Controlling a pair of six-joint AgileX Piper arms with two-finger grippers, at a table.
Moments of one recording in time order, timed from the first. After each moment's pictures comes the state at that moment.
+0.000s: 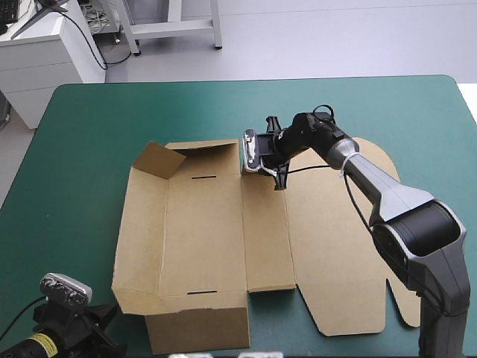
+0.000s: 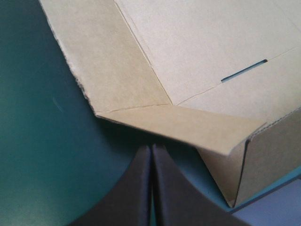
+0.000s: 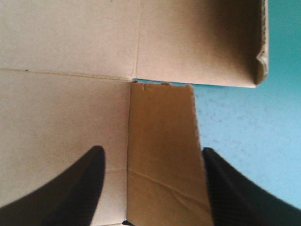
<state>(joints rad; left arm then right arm) -0.31 0.26 -0.47 -0.14 1.10 0.10 0.44 2.02 -1.73 0.34 0.80 -1.48</state>
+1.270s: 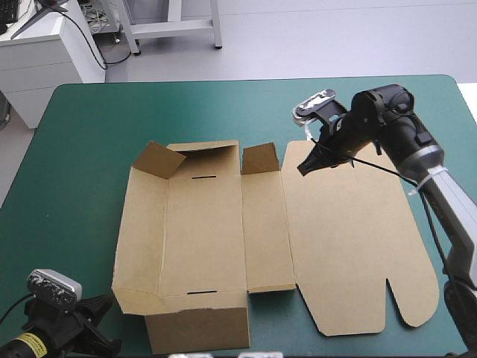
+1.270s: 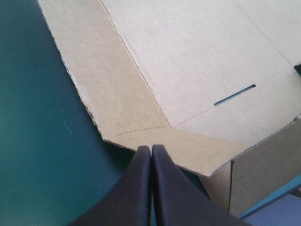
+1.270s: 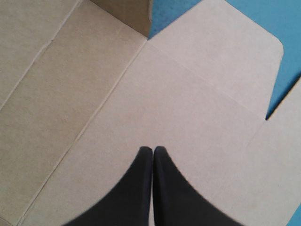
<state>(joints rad) -0.31 0.26 -0.55 -0.14 1.10 0.10 0.35 1.62 -1.68 0.09 1.24 -0.31</state>
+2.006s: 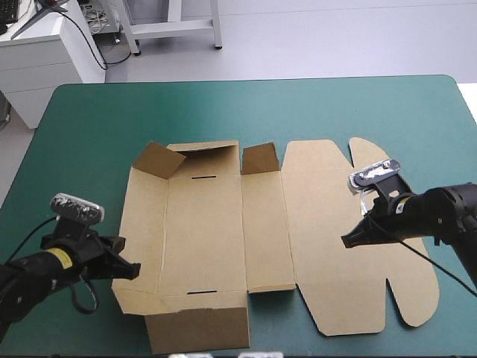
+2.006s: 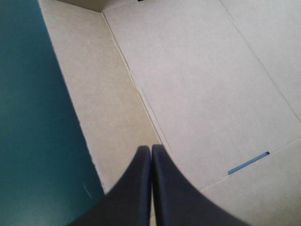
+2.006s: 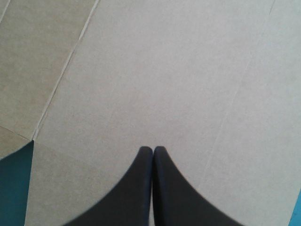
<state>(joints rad) -0.31 0.75 -0.82 -0.10 0.98 0.07 0.22 1.08 -1.01 0.16 1.08 -0.27</state>
